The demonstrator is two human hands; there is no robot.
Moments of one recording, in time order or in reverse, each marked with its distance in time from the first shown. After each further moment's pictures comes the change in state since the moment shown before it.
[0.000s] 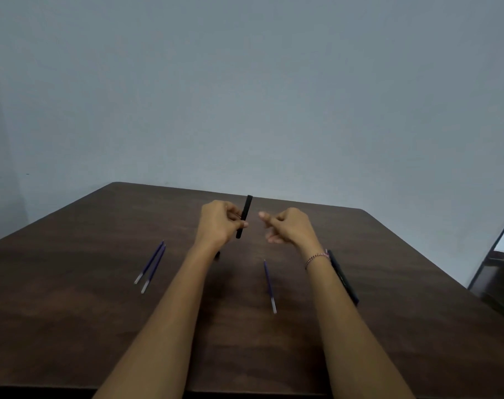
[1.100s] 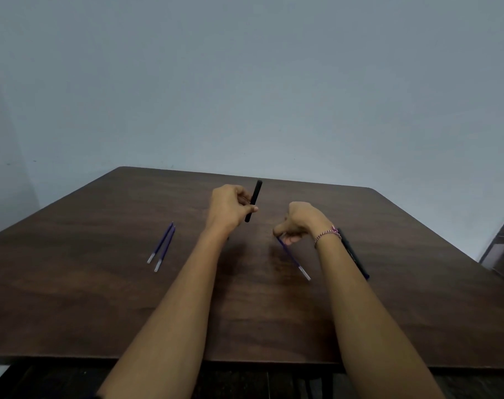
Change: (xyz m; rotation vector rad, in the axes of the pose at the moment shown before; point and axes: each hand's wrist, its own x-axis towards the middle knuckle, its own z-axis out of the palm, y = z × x) left_hand -0.002 -0.006 0.007 0.052 -0.008 0.023; right_hand -0.002 -0.003 0.002 -0.384 -0.325 0.248
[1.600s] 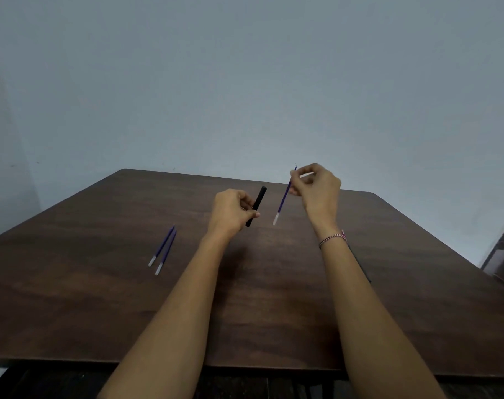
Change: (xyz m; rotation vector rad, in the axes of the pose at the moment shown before) left_hand 0.000 0.000 0.002 -0.006 -0.033 -0.006; right_hand -0.009 -0.001 -0.016 0.642 0.856 -0.474
